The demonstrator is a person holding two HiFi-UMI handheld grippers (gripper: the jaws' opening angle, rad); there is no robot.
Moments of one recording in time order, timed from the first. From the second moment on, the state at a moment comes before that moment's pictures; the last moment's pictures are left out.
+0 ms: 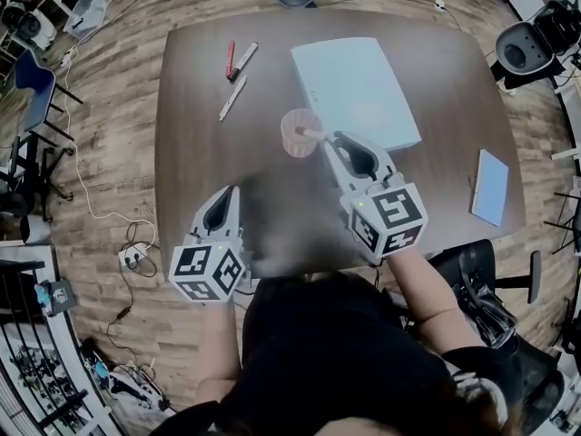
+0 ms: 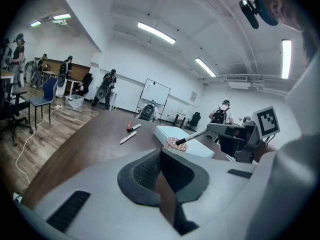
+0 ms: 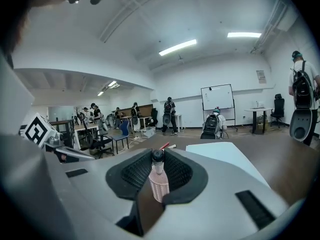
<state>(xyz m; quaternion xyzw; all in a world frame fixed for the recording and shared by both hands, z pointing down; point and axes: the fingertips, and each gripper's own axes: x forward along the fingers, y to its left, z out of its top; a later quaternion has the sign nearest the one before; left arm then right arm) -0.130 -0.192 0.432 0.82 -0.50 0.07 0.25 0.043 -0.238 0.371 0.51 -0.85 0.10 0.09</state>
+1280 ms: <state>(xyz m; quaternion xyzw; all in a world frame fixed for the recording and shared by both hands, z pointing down) -0.181 -0.142 0.461 0.75 -0.59 0.07 0.28 -0.070 -0.188 0.448 0.31 -0.93 0.15 0.11</state>
